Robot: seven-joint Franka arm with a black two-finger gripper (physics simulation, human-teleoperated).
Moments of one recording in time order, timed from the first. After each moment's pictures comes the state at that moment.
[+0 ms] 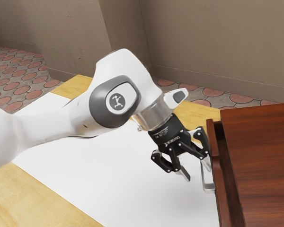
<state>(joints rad) -0.24 0.03 0.05 -1.83 -0.56 1.99 -0.55</state>
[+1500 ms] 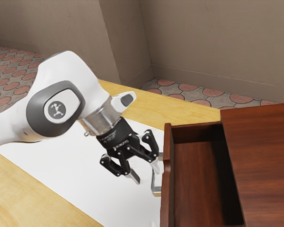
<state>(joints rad) -0.23 -0.27 0.13 -2.10 -0.42 1.97 -0.64</state>
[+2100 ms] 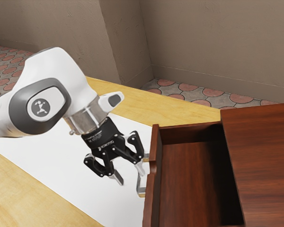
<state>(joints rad) -0.22 -0.33 0.15 -2.12 -0.34 1.88 -0.69</state>
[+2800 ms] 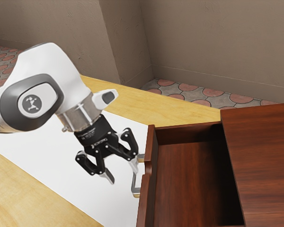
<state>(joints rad) -0.23 -0.36 0.17 -2.10 -0.30 1.84 -0.72</state>
